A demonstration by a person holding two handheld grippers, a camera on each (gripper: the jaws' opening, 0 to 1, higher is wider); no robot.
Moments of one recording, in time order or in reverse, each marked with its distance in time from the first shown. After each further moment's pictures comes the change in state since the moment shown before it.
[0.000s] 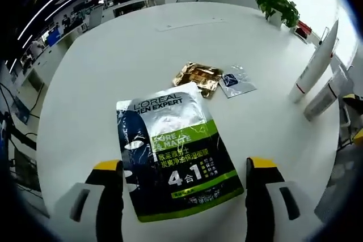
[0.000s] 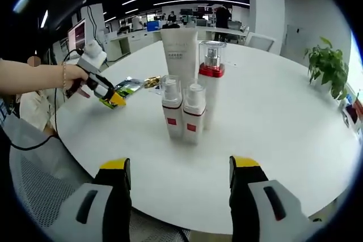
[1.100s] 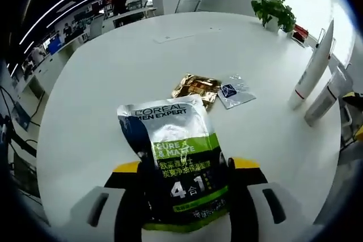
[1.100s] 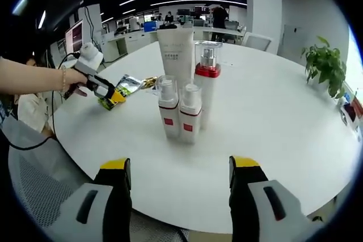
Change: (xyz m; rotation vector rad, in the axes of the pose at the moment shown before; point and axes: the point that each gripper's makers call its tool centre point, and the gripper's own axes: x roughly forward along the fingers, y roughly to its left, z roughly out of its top) left arm 0.000 -0.006 0.023 0.038 -0.108 -0.011; right arm -0.001 -0.004 0.001 0.010 -0.004 -0.021
